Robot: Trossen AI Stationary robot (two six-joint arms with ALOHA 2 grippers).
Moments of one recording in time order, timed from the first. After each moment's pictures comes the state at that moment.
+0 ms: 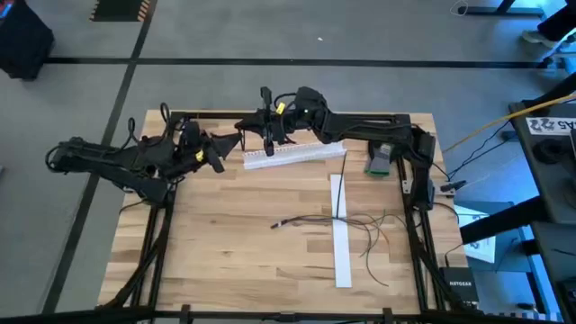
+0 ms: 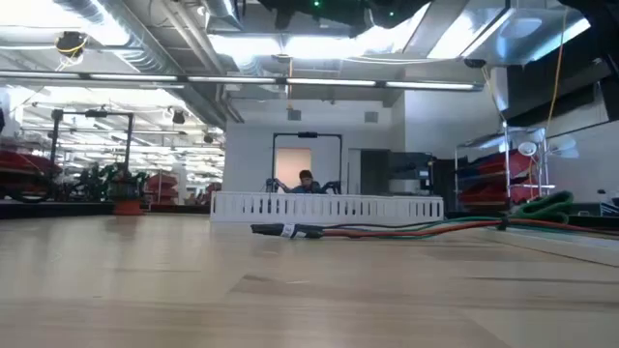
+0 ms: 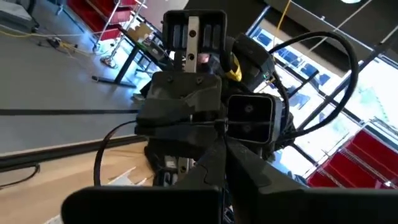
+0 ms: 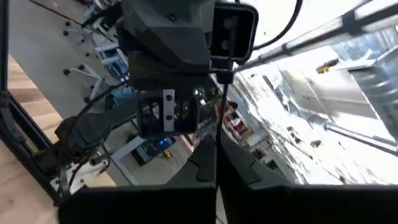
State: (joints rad) left arm -0.16 0.91 0.92 0.06 -0.72 -0.62; right arm -0.29 1.96 1.67 0.44 -0.50 -0.87
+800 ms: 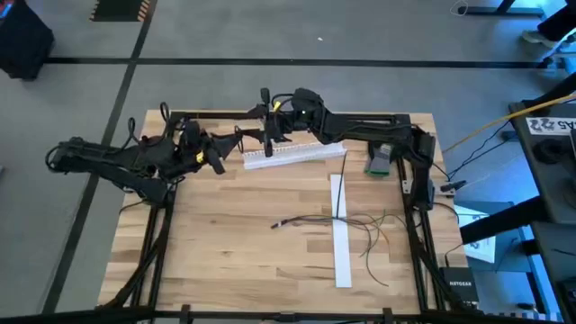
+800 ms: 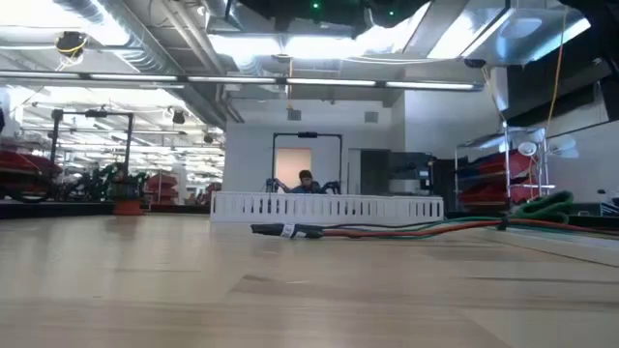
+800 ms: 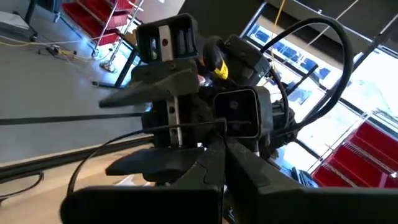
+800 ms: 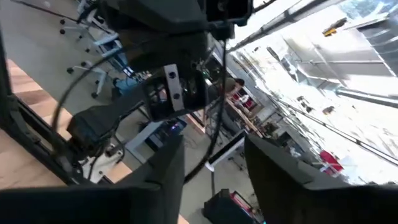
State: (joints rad) left arm -0.16 0.91 0.92 0.06 -0.71 -0.57; right arm -0.29 1.96 1.67 0.39 -0.43 -0.76
